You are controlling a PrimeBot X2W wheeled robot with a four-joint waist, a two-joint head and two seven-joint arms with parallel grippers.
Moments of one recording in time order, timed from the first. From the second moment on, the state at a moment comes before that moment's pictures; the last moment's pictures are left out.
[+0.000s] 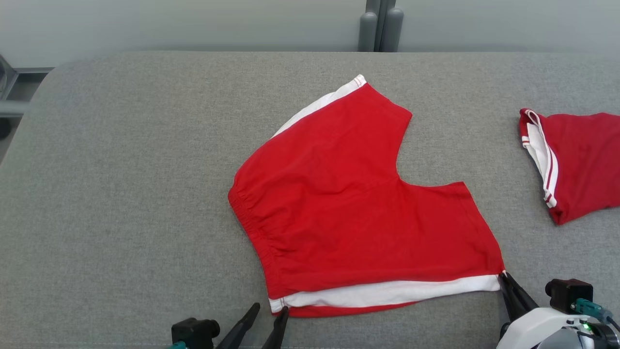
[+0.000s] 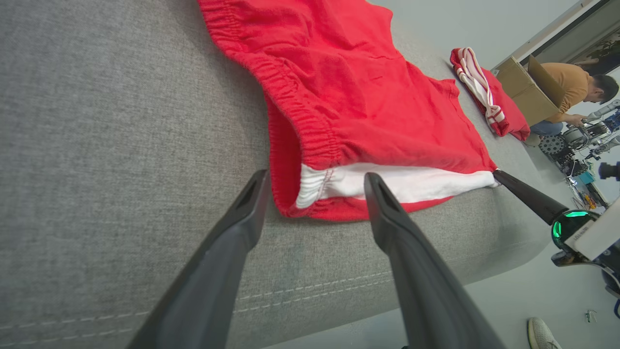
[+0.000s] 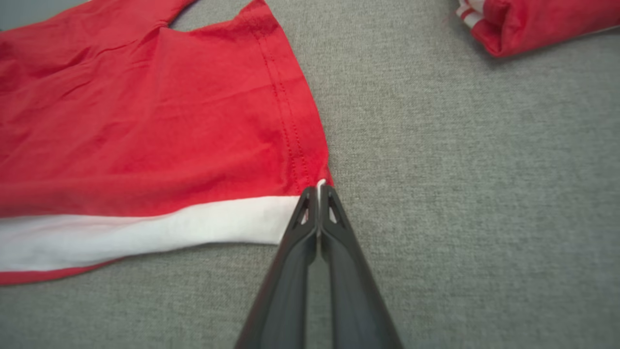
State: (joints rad) left arm 0.08 0.11 -0.56 0.23 -0.72 -0.10 -0.18; right arm 0.07 -0.27 0.31 0.43 0.49 -0.02 -0.23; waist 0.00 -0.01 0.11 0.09
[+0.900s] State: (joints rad) left arm 0.01 0.11 -0.62 0.27 -0.82 -0.12 -0.09; right arm 0.01 -0.22 0.19 0.39 0.71 0.10 -0.24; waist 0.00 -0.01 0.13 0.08
